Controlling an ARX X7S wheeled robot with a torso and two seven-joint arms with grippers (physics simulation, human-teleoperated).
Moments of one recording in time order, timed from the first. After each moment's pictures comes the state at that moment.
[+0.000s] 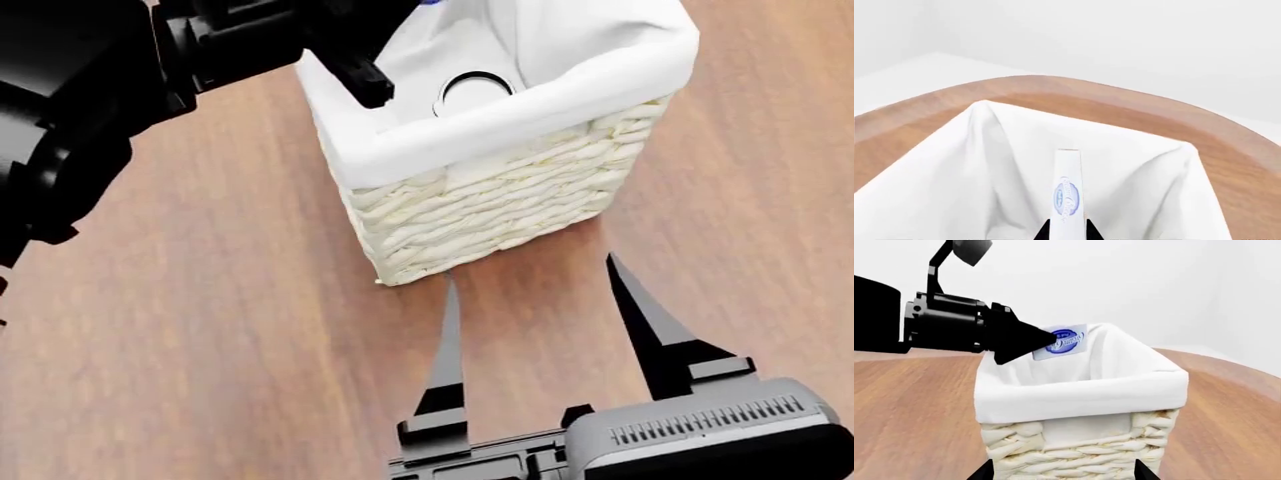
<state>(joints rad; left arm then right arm) -1.57 -0.04 0.68 -0.97 -0.57 -0.31 0.61 0.29 0.61 -0.40 -0.73 0.53 0.34 0.50</state>
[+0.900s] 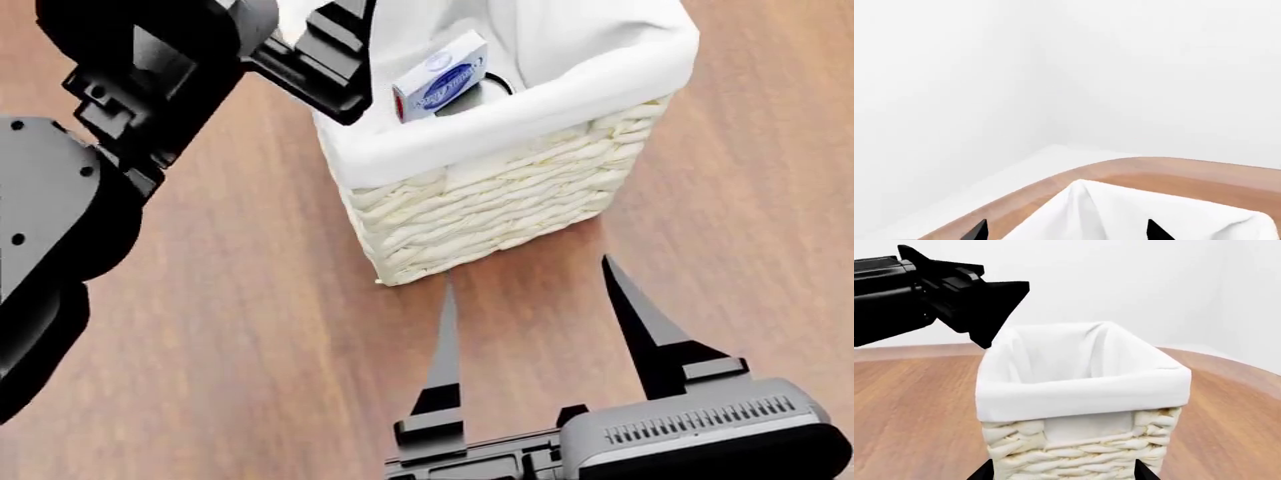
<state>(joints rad) -1.20 -0.25 0.64 -0.17 -0.46 -0.21 0.00 0.29 0.60 -0.41 -0.71 0.53 0.33 0.50</state>
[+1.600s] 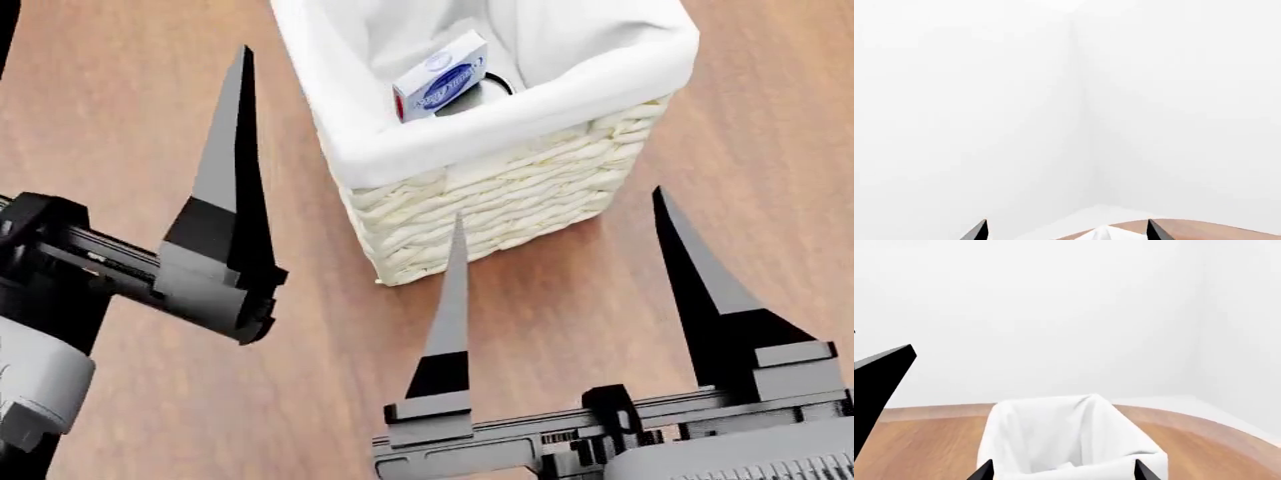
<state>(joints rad) -0.78 -0.47 0.63 0.62 -0.34 -0.27 -0.45 0.35 0.61 -0.37 -0.90 0.50 0.36 0.59</state>
